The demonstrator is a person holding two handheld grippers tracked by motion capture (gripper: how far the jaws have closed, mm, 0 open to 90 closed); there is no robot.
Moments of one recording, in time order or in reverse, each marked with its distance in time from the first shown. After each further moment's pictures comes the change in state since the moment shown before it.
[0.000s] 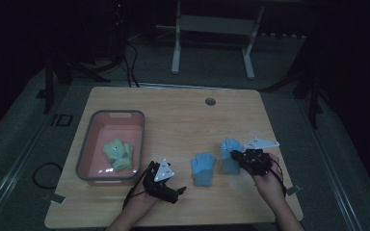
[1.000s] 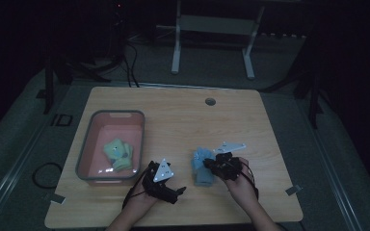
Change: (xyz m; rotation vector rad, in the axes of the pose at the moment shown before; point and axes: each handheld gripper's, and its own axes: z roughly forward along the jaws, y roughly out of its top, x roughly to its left) left arm 0.000 0.001 -0.002 -0.008 -0.004 0.009; right arm 0.060 0.008 0.050 0.087 0.139 0.004
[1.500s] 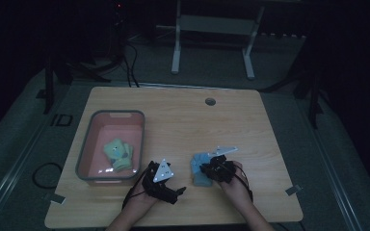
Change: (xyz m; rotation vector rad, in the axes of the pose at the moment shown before) left arm 0.000 0.000 -0.001 -0.001 -0.002 0.000; right arm -0.002 -0.016 0.032 0.070 -0.005 0.023
